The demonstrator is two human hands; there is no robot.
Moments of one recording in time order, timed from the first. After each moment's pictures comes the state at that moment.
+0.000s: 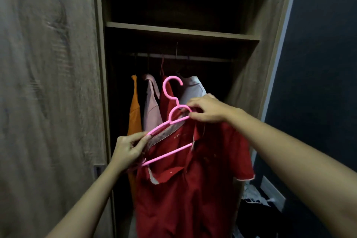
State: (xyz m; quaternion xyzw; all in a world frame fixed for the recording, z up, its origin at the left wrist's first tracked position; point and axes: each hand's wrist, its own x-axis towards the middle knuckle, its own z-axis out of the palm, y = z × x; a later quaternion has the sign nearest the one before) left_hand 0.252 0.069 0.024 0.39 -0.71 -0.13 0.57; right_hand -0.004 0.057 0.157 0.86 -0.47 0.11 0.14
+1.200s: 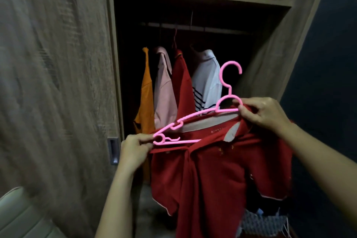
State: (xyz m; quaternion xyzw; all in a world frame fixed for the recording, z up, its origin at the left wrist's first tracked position) left_hand 0.262 0.097 -0.025 0.59 -0.59 -0.25 0.49; right_hand -0.095 0.081 0.070 0.79 -0.45 0.35 0.22
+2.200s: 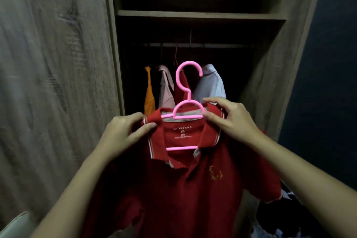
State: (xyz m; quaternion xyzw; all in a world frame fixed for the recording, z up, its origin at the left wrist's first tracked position) left_hand 0.307 0.093 0.077 0.45 -0.79 0.06 0.41; right_hand 0.007 0.093 0.098 0.77 -0.47 0.44 0.04
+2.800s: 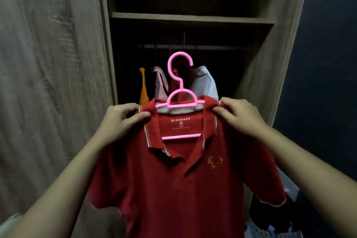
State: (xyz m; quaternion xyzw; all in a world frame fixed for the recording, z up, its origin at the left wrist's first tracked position) left_hand 0.303 0.076 0.094 0.38 -0.78 -0.07 0.49; right_hand -0.029 0.099 0.110 0.75 -0.56 0.31 0.14
